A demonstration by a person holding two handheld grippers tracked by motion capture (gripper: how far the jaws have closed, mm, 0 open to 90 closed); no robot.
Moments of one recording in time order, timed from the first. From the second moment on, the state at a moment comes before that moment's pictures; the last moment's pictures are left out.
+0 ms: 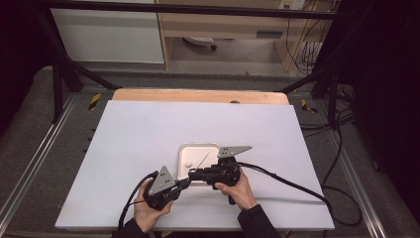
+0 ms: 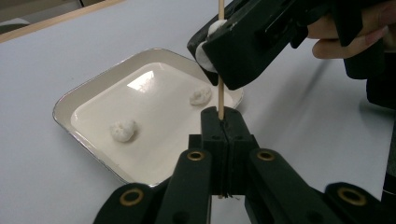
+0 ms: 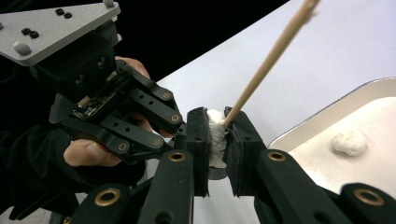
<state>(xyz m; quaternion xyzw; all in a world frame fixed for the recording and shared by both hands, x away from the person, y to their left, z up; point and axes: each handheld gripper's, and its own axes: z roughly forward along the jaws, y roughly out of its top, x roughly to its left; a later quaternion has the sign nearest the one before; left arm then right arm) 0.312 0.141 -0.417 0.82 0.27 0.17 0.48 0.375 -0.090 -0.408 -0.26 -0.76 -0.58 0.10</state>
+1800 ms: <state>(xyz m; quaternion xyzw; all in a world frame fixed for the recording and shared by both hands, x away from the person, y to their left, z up) 0.319 0.177 -0.421 0.81 0.30 0.15 0.48 0.409 -0.112 -0.448 -0.31 -0.86 -0.40 -0.08</state>
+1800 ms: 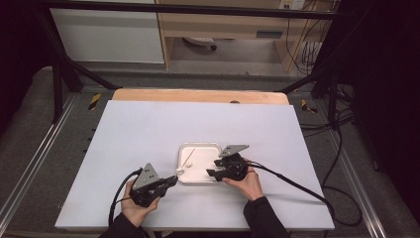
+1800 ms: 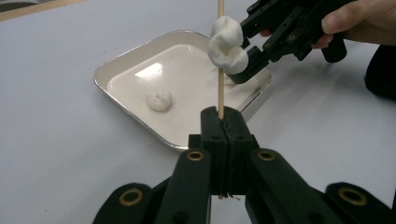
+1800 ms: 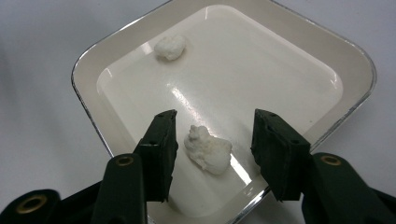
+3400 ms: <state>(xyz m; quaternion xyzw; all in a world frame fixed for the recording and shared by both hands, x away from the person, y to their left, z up) 0.315 0.168 -0.421 0.82 0.28 0.14 0.49 0.391 -0.135 -0.375 -0.28 -0.77 -0.57 -0.04</state>
